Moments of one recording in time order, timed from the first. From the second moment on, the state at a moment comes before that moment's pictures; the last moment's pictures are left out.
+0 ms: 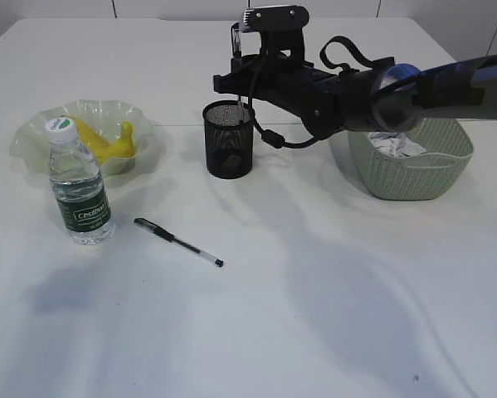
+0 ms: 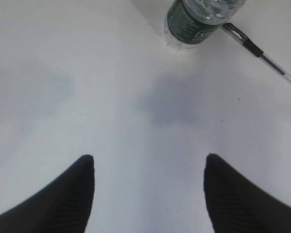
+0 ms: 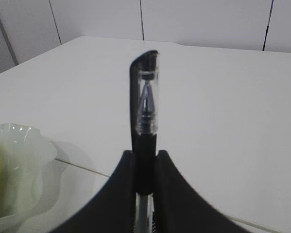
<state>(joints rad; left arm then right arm) -0.03 1.08 -0.80 -0.14 0.83 -0.13 0.39 2.32 -1.77 -0.03 -0.30 0.07</state>
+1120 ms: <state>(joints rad) -0.03 1.08 -0.80 -0.14 0.83 -0.13 0.39 2.33 -1.77 -0.08 -0.29 0.07</state>
